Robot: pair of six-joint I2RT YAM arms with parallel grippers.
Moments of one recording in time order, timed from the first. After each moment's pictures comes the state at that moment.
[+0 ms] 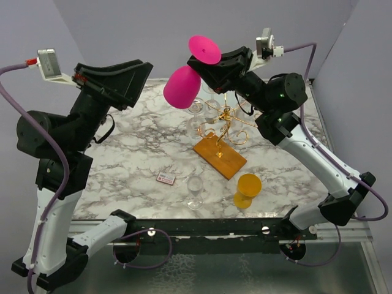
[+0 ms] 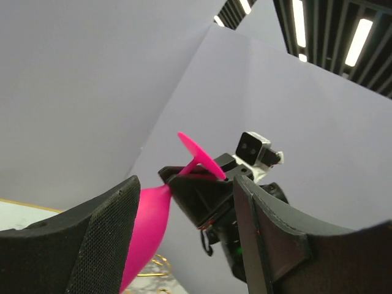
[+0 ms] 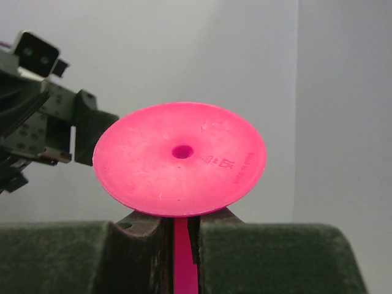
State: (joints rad) left arm -0.43 0.95 1.64 -0.15 0.19 -0.75; right arm 0.76 1.45 1.63 0.48 -0.35 0.33
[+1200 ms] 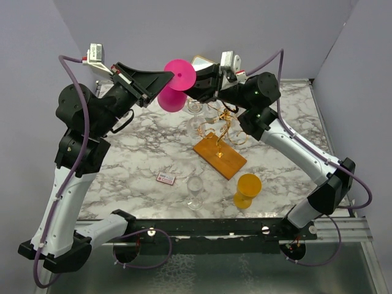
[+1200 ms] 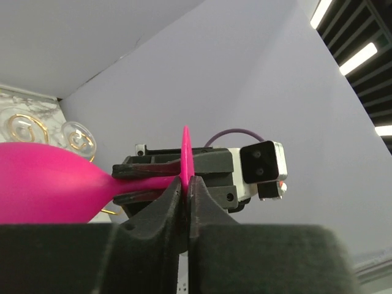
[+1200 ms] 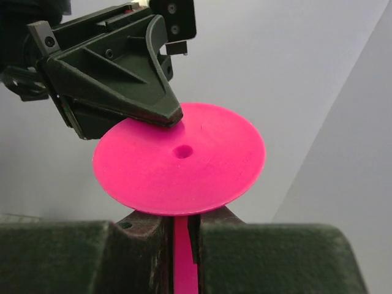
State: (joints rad) left arm -0.43 1.06 1.61 -0.30 0.30 -1.16; right arm 0.77 1.59 1.62 0.58 -0.71 0.04
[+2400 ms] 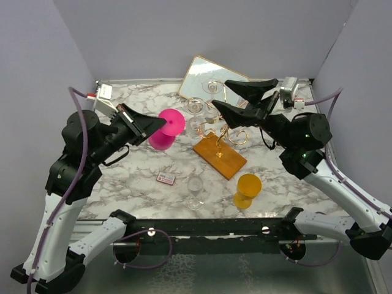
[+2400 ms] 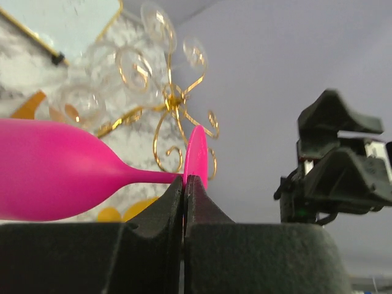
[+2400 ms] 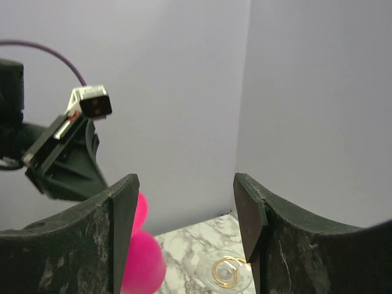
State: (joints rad) left arm -0.43 0.85 1.44 -0.70 0.19 -1.00; right arm 0.78 1.08 1.17 0.49 -0.30 0.06
